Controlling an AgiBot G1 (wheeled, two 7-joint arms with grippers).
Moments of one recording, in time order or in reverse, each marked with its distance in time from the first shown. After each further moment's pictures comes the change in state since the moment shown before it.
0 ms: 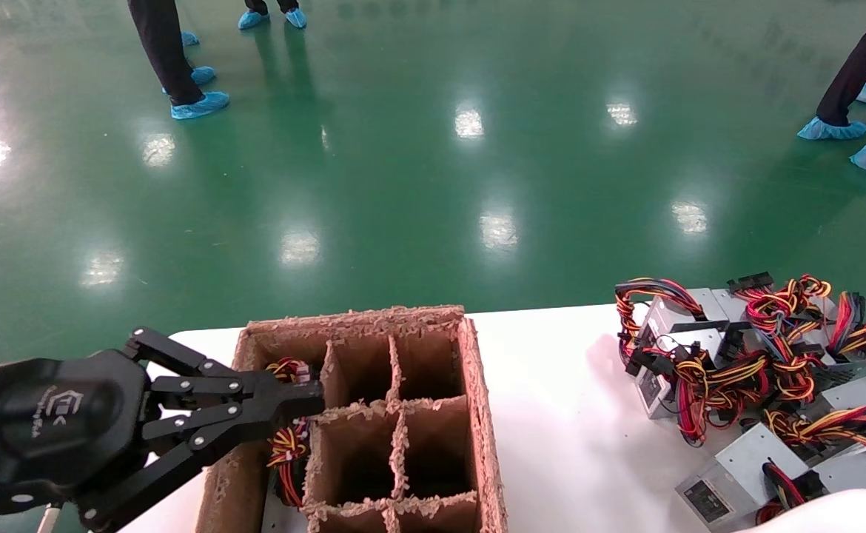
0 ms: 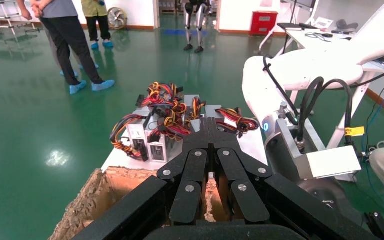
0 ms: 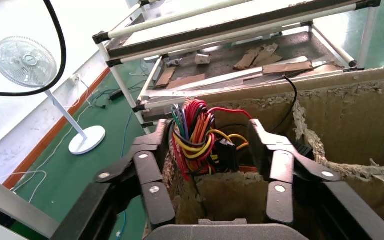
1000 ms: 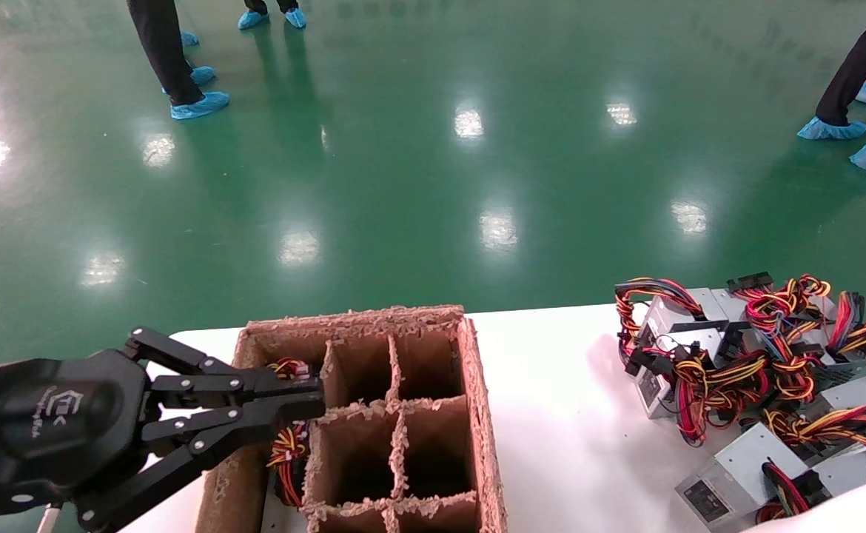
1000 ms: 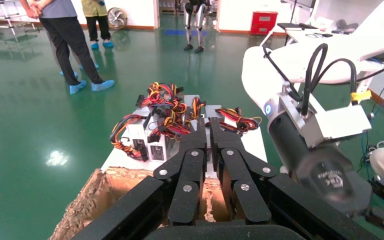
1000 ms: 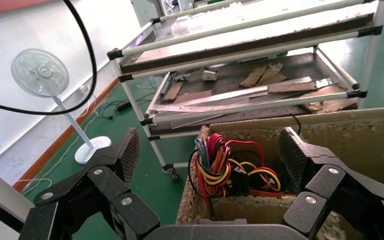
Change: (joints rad) left arm 0.000 0.000 0.000 0.000 0.000 0.000 0.000; right arm 0.020 0.040 0.042 0.028 0.080 -0.045 0.012
